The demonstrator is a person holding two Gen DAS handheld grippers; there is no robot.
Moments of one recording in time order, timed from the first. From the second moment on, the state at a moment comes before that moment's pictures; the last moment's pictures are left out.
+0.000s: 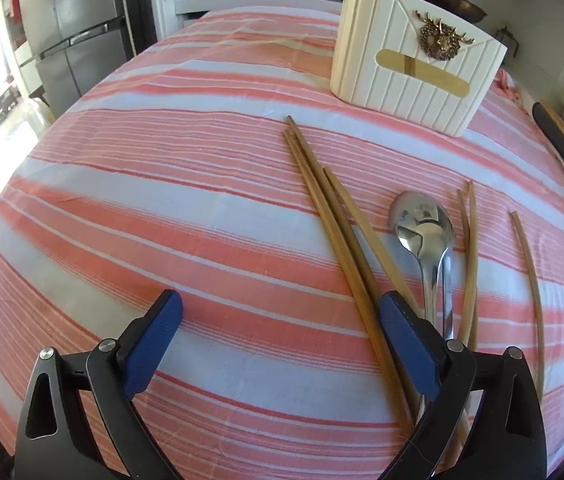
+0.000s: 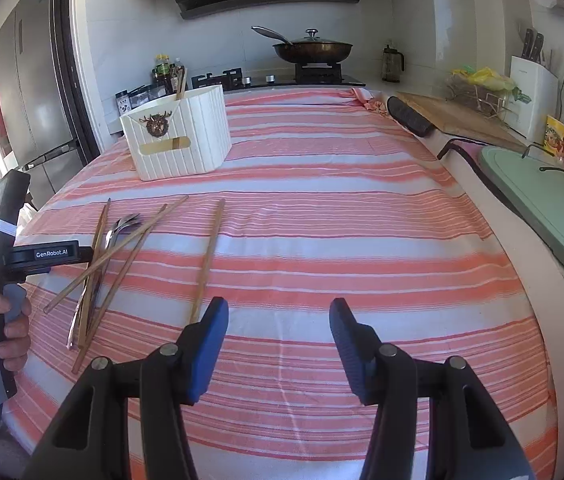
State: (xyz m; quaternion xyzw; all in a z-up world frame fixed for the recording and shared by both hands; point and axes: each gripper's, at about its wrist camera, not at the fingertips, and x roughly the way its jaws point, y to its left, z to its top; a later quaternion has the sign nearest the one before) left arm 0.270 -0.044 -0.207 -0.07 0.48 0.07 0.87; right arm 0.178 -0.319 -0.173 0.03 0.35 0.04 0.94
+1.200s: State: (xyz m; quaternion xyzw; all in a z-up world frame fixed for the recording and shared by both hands) left arm 0.249 -0.003 -0.191 -0.06 0.52 -0.11 0.85; right arm 0.215 -0.272 -0.205 -0.01 0.45 0.09 0.89
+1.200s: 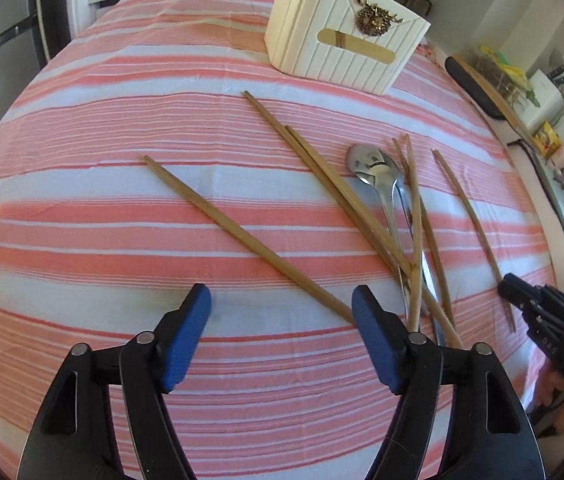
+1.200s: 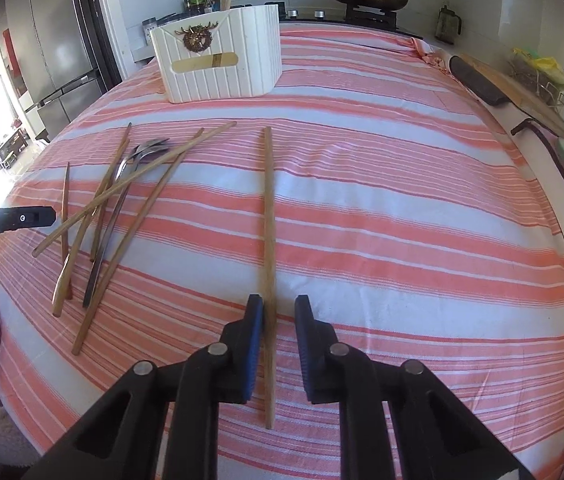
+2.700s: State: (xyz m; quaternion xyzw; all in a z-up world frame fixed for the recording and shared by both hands) left arm 0.215 0.014 -0.187 0.08 0.51 -0.12 0.85; right arm 0.210 -0.294 -0.204 -0.06 0.47 0.09 0.88
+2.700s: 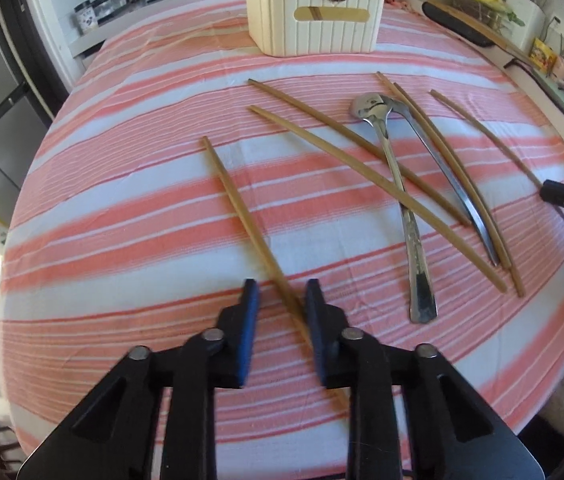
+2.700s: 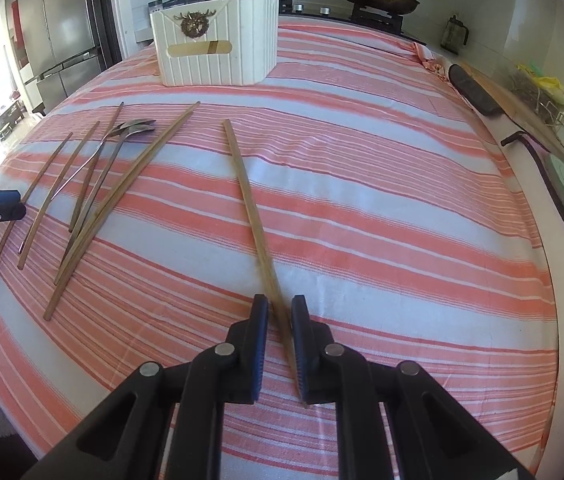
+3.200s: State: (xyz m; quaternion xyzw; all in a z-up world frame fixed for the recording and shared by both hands) left arm 0.254 0.055 -0.169 0.06 0.54 -0.14 0.83; right arm 0.224 -0.316 -0.186 -0.04 0.53 0.12 0.84
